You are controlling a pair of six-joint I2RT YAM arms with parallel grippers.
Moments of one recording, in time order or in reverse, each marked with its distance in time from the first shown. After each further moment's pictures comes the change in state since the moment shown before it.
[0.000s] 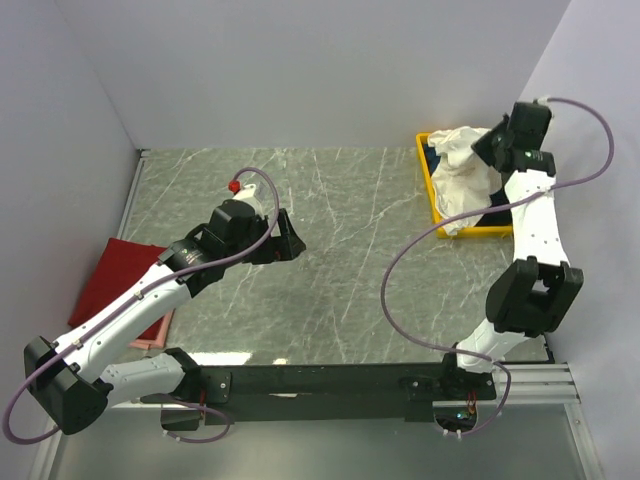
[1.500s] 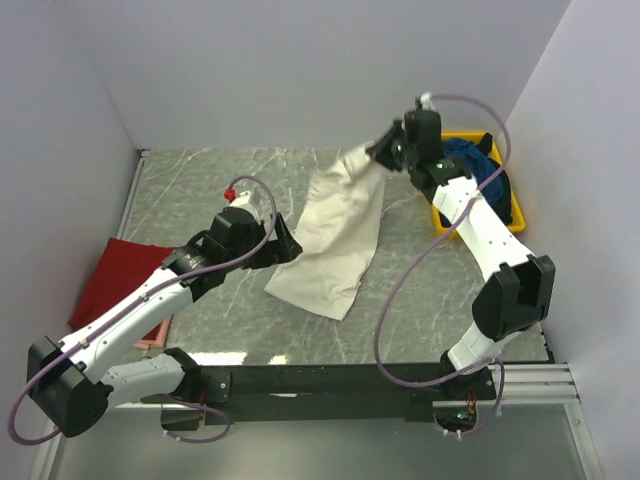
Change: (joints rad) left arm 0.028 -0.013 -0.085 0.072 -0.010 -0.060; right arm 0.546 -0.031 0.010 0.157 0.021 0.079
